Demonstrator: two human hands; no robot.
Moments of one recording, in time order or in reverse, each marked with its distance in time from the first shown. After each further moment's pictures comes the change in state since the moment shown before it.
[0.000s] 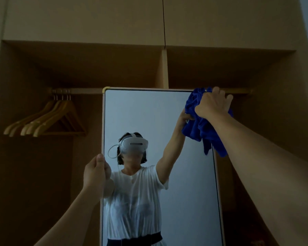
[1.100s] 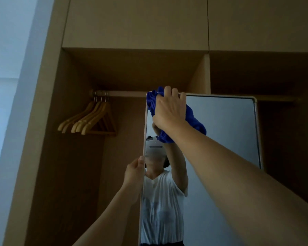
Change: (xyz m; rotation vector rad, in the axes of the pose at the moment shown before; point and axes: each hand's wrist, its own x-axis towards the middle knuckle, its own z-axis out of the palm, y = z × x) left_hand -0.006 0.024 -0.019 -0.017 -0.263 -0.107; right_hand -0.086 -0.209 -0.038 0.214 0.287 -0.473
